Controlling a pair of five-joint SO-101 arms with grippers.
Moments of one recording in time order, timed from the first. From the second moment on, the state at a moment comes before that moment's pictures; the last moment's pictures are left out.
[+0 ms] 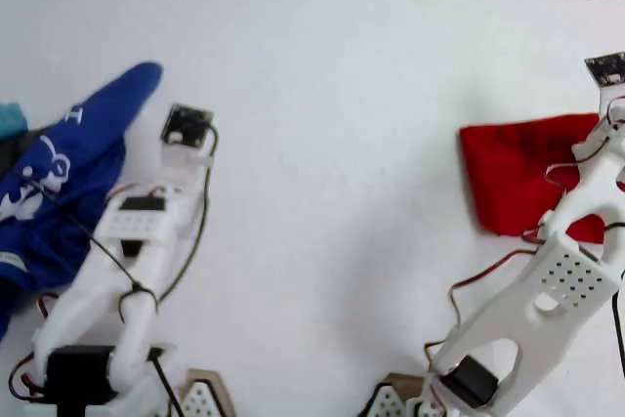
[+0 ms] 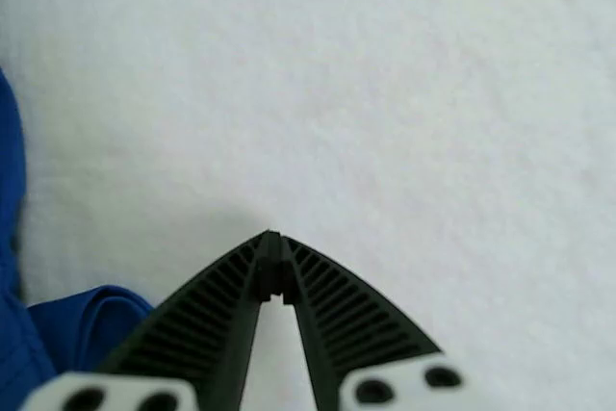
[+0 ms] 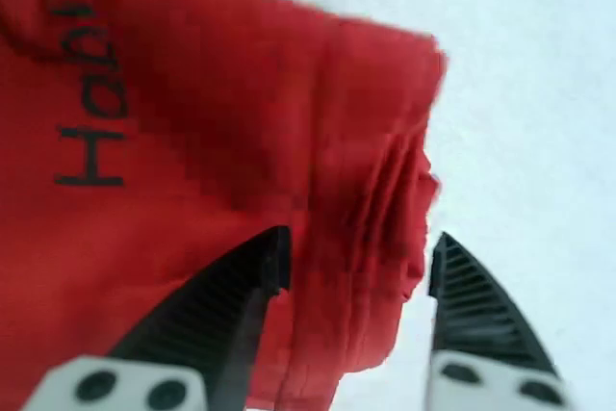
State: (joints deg) left arm -7.3 -19.1 58.8 33.5 -9.6; right arm 36.2 47.1 -46.3 75.6 48.4
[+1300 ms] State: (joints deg) left arm -49.4 -19.2 31.5 67.8 -31.9; right arm -2.8 -18.2 21.1 89.8 32.3
